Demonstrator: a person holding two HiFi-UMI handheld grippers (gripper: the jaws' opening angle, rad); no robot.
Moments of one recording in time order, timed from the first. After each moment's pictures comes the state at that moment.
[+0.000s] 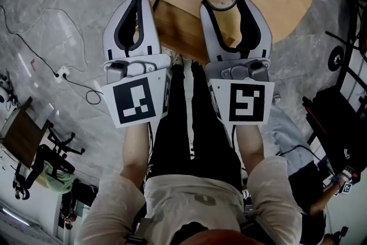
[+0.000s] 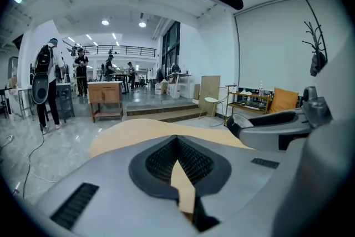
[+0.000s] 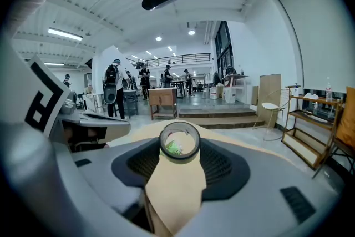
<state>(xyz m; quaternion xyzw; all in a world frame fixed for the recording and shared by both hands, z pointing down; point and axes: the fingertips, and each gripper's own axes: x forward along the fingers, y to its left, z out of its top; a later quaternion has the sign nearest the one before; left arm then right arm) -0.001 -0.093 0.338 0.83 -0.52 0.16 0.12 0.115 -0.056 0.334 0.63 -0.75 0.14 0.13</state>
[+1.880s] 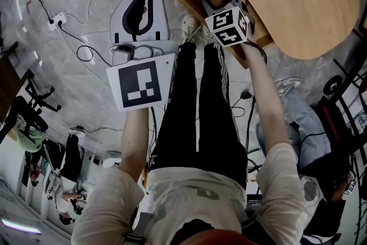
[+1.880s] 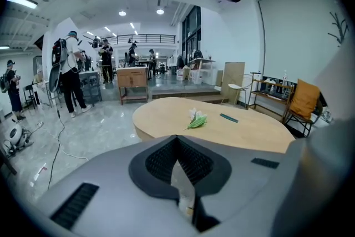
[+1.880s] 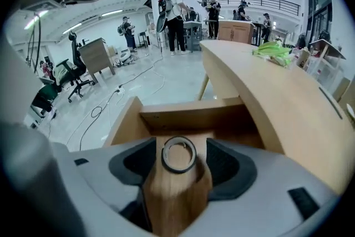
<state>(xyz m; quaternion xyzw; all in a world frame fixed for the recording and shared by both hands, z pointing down) -0.150 -0.055 0.407 0.75 -0.60 0.21 0.17 -0.043 0.001 0.655 0.28 -0.83 0.17 0.44</state>
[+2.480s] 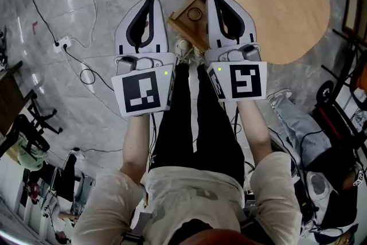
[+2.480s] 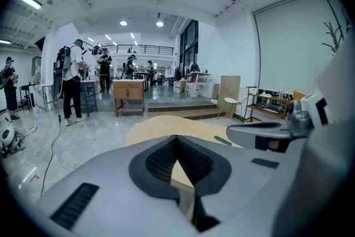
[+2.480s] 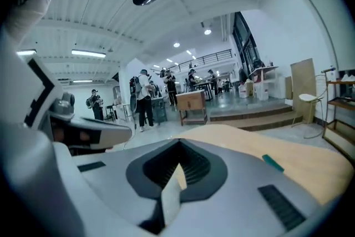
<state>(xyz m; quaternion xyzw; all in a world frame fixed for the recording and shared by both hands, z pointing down) -0.121 -0.072 0.320 0.77 -0.60 0.15 0.14 -0.021 -0.075 0.334 0.50 -0.85 0.15 0.09</state>
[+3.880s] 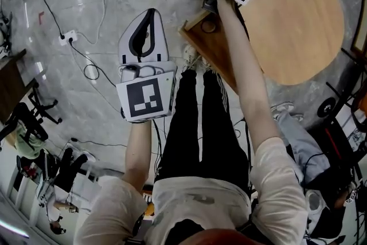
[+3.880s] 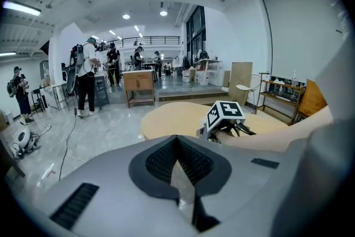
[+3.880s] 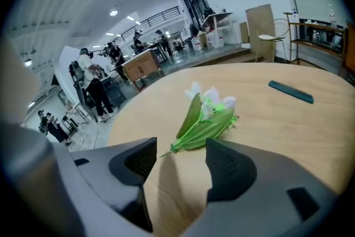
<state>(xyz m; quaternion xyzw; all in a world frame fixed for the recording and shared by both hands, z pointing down) -0.166 -0.092 0.376 0.73 -0.63 0.21 0.16 -0.019 -0.258 0.559 0.61 -0.66 0.40 0.16</state>
